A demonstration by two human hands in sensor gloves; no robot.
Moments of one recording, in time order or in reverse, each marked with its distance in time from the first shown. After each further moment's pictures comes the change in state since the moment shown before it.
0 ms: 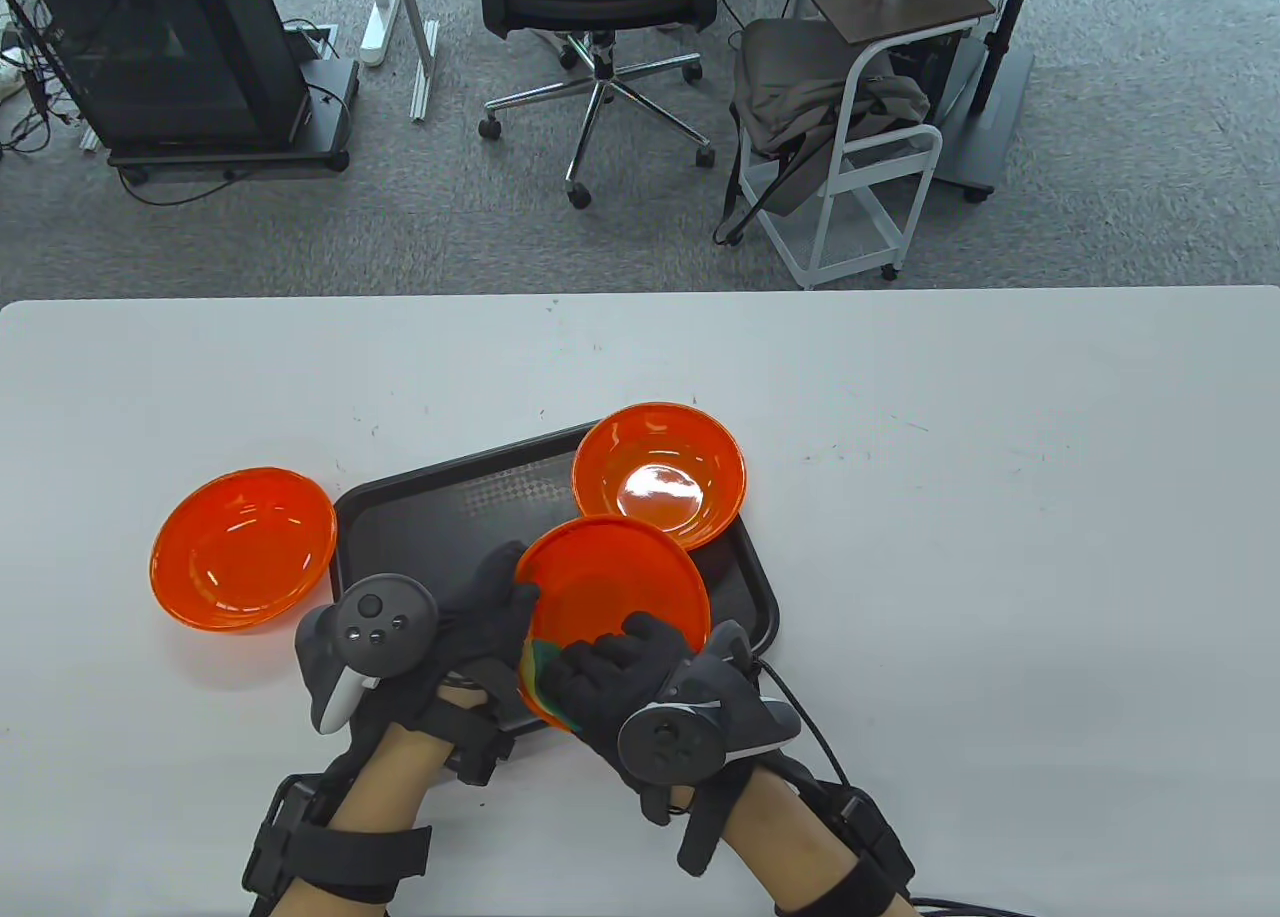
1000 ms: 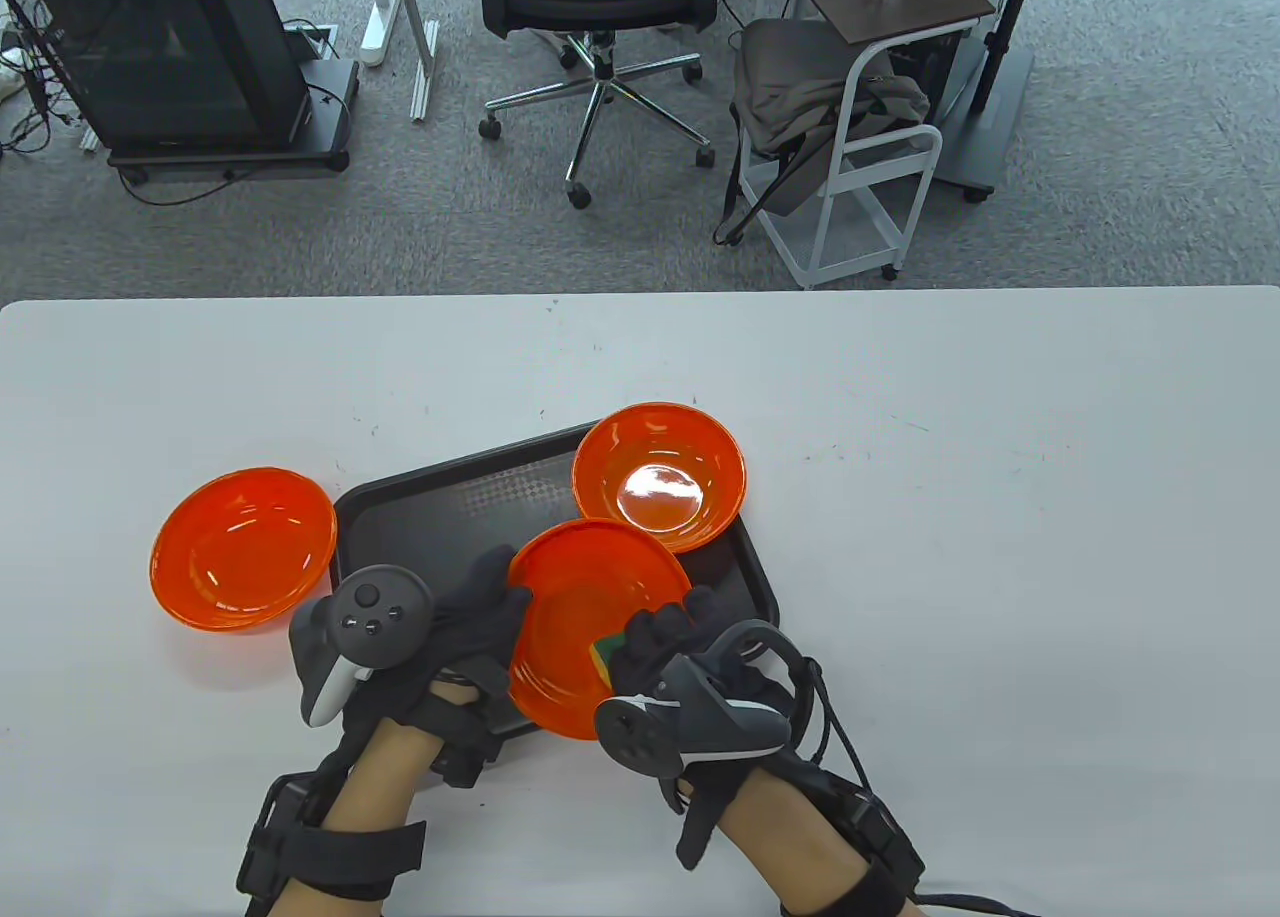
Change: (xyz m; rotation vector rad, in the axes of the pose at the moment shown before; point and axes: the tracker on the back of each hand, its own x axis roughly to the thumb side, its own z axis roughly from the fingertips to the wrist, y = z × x) left_hand 0.003 0.001 -0.001 -0.075 0.007 -0.030; right_hand -0.008 -0.002 0.002 0.238 0.276 0.357
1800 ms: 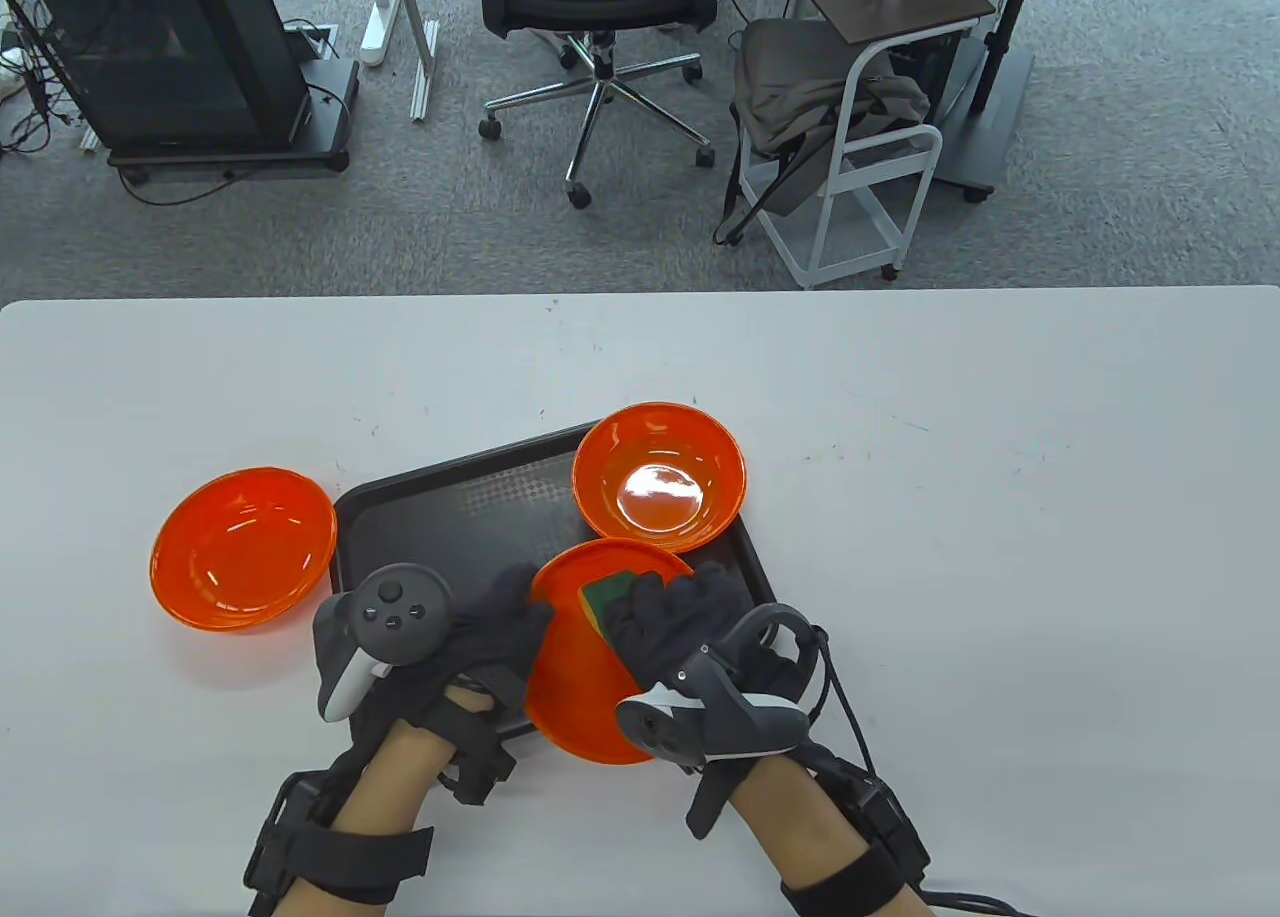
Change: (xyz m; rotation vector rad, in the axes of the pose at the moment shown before) left_hand 0.006 -0.017 -0.003 -0.116 -0.010 0.079; right_hand -0.011 -0.001 -0.002 -0.280 -0.068 0.044
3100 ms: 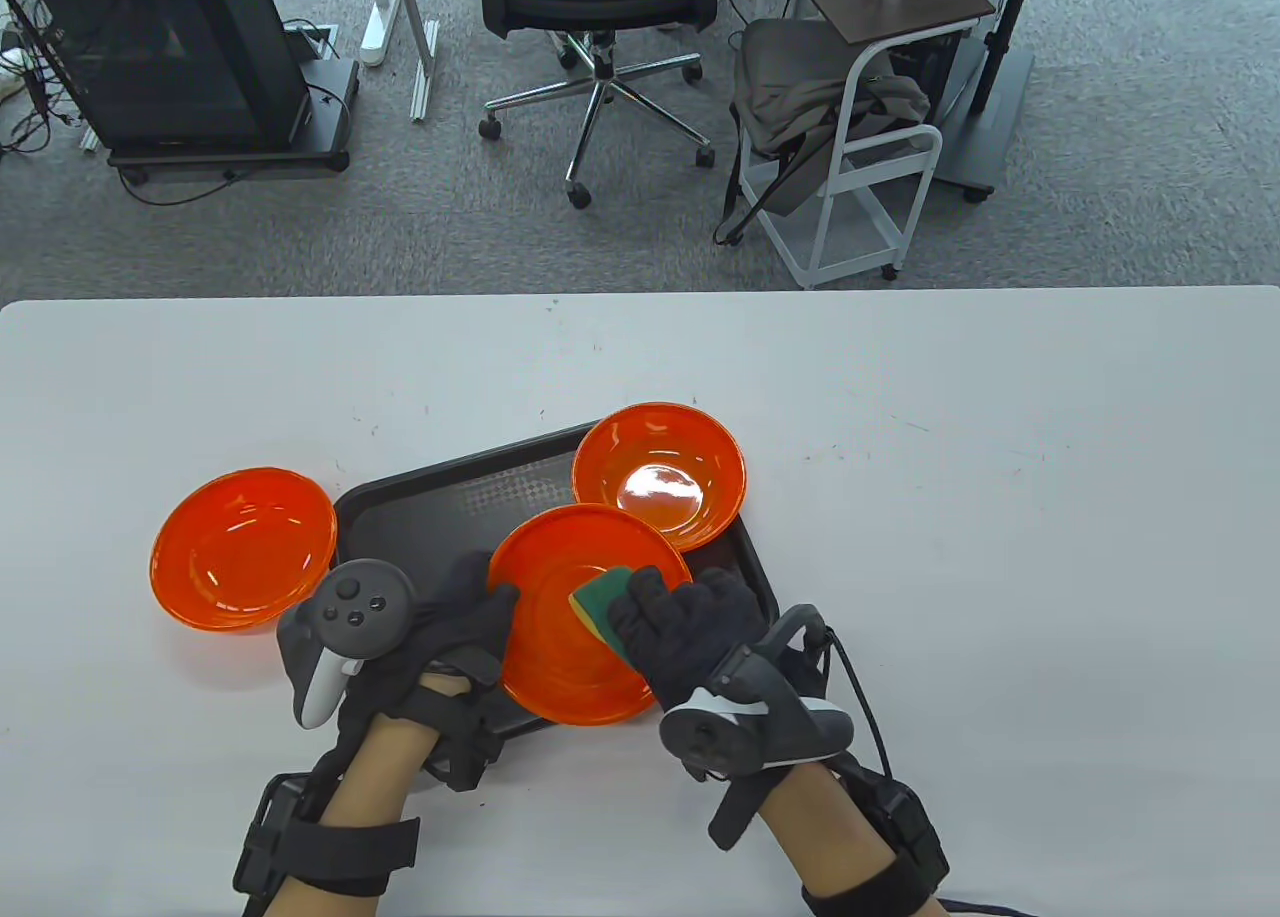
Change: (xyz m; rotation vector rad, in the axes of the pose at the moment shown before) left_hand -0.018 0.017 0.006 0.094 0.110 0.038; right_hand -0.007 -0.014 0.012 -0.067 -0.025 -0.051
